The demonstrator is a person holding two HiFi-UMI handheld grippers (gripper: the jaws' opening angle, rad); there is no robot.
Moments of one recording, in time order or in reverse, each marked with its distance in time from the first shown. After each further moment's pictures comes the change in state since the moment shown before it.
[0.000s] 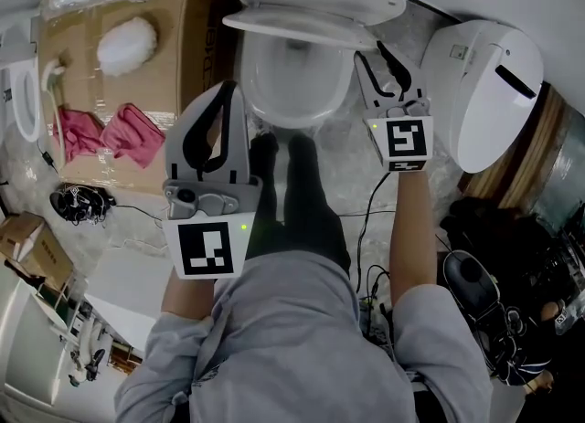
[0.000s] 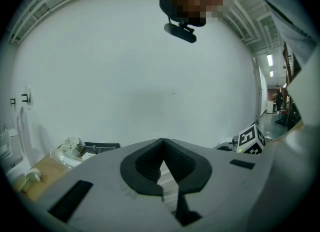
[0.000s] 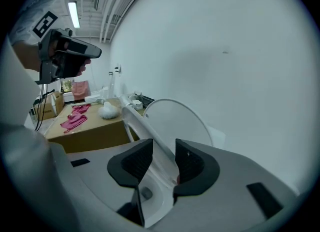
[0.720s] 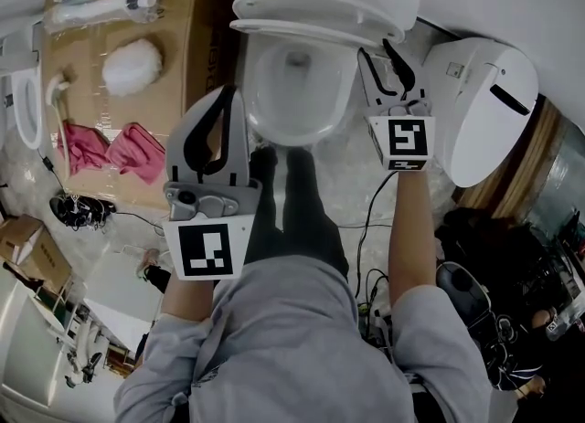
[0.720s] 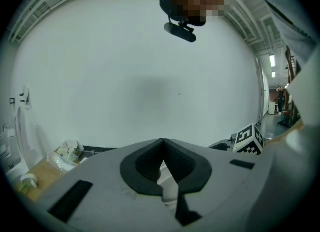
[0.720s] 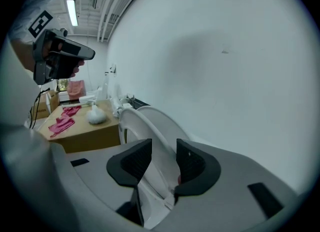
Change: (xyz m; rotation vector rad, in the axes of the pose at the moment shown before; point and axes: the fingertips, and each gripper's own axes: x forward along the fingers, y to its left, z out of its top) left arm 0.041 0.027 0.019 -0.007 -0.004 0.012; right arm 0.042 -0.042 0.034 -0.011 -0.022 -0.045
